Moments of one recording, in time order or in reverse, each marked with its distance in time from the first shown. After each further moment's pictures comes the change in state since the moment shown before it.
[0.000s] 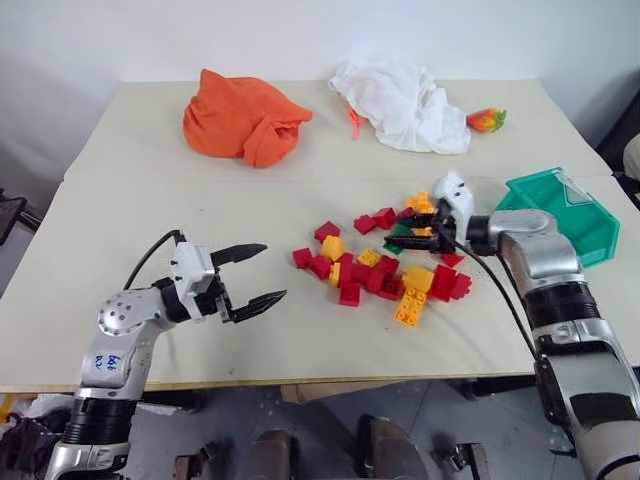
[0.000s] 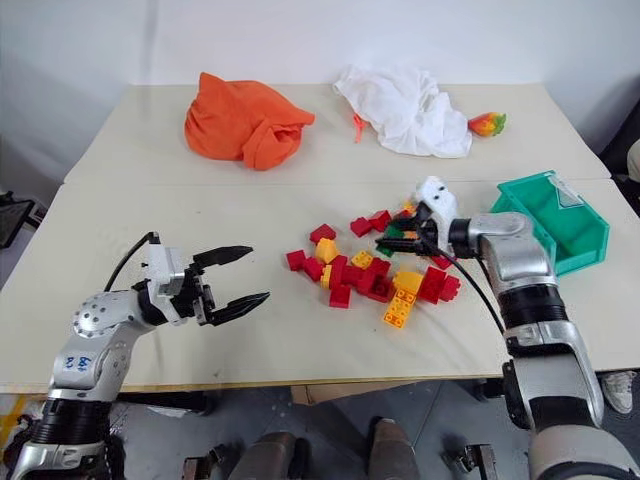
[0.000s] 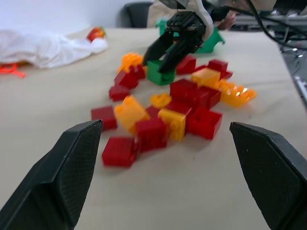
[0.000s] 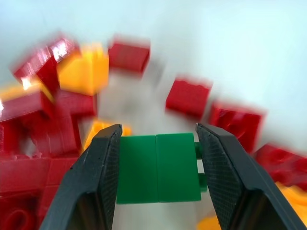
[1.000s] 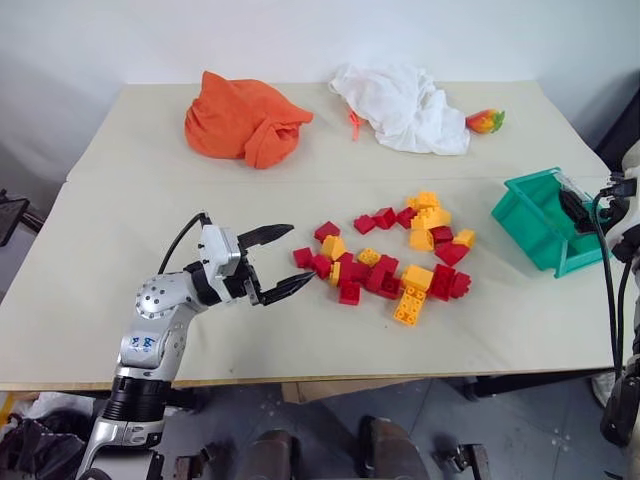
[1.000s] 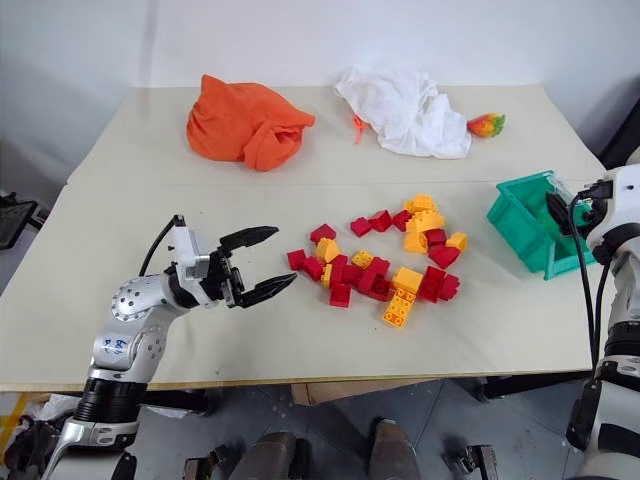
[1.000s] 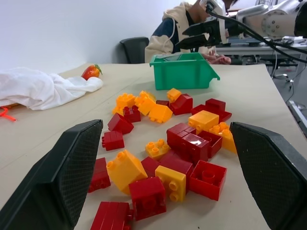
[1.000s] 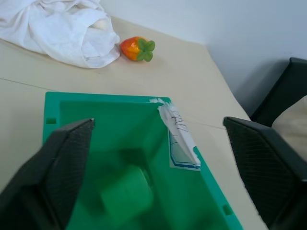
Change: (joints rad) left arm -0.097 -0.087 -0.050 0.049 0.022 -0.030 0.037; right arm 0.113 -0.209 -0.364 0.326 -0.079 -0.350 -0.541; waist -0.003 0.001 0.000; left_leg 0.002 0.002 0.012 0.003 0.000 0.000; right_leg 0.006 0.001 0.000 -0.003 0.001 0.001
